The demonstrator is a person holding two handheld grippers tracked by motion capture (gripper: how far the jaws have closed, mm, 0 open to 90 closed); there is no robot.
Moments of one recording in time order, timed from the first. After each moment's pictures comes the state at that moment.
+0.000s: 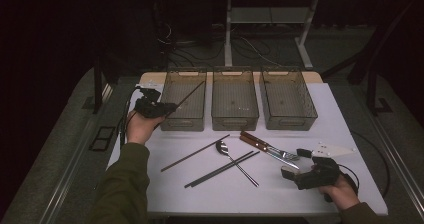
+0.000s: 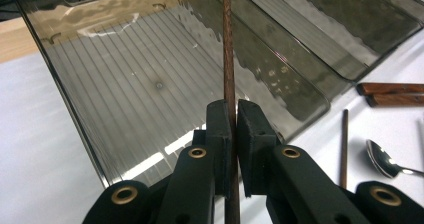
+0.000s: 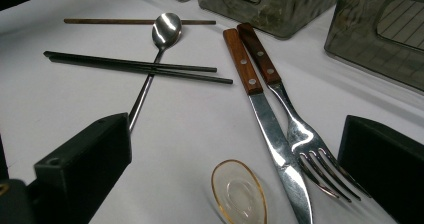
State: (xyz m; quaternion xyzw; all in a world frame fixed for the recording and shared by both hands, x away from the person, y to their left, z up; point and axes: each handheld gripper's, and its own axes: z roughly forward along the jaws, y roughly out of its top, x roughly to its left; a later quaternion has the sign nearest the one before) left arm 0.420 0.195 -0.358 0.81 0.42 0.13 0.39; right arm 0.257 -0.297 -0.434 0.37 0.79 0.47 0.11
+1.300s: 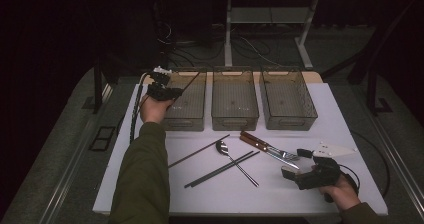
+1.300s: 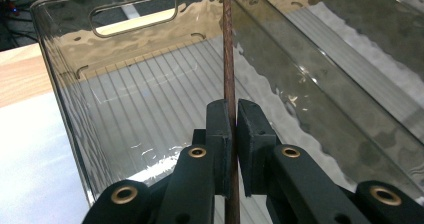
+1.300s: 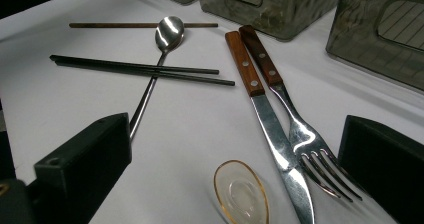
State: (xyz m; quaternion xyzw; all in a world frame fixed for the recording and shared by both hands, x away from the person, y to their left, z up) left arm 0.486 0.178 -0.374 0.79 0.46 0.15 0.38; right arm 0.256 -0.300 -0.434 0.37 0.79 0.48 0.10
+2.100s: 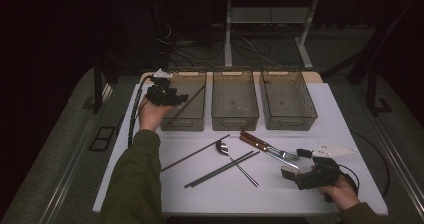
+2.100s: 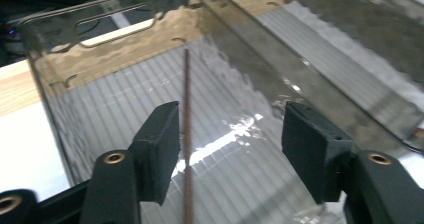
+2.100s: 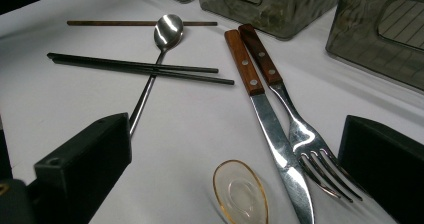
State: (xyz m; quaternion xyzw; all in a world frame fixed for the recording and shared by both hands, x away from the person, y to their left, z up) left arm 0.458 0.173 -0.363 0.80 0.41 0.16 0.40; right arm 0.257 -0.298 -0.434 0.37 0.79 0.48 0.11
